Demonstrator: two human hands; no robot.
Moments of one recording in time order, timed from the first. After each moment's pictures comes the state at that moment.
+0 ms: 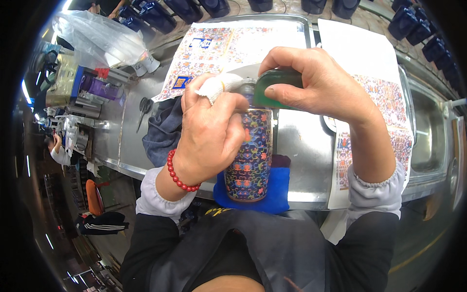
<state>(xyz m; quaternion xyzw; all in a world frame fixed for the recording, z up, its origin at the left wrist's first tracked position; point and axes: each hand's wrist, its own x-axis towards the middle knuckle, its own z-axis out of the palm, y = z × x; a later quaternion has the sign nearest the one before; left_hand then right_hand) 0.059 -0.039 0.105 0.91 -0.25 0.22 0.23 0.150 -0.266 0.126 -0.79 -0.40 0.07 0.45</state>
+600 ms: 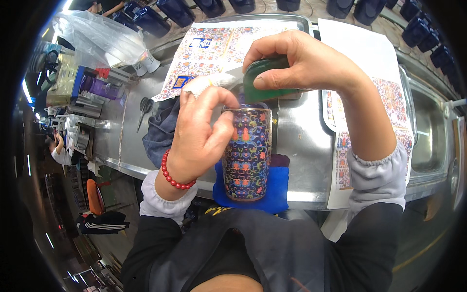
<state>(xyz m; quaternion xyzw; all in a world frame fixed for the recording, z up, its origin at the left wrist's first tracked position) 0.060 -0.027 0.109 0.90 -0.24 0.15 0.34 0.186 -0.254 0.130 -0.72 -0.46 0.18 0.48</state>
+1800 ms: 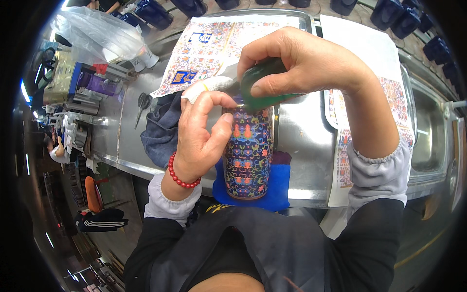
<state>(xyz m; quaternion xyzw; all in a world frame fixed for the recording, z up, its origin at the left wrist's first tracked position) 0.052 -0.023 0.089 0.87 -0.21 0.20 0.39 0.185 -0.245 0.142 -0.73 -0.49 0.24 0.41</state>
